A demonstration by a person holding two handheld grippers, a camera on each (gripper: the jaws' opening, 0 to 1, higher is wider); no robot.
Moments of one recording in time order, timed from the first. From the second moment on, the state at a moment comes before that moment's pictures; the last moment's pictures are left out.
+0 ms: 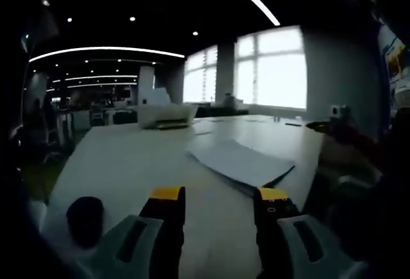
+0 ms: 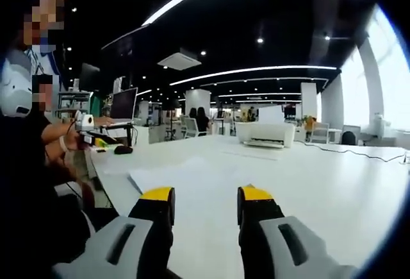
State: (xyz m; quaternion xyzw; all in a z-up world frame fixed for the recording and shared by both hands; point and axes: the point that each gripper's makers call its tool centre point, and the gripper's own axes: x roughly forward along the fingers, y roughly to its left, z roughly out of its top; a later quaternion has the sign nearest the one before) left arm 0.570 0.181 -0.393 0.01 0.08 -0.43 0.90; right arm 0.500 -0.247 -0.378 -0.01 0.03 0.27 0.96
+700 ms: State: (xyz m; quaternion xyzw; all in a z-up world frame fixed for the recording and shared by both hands) left arm 0.539 0.206 -0.388 0.02 0.07 -0.41 0.91; right arm 0.465 -0.256 -0.369 -0.02 0.02 0.25 0.97
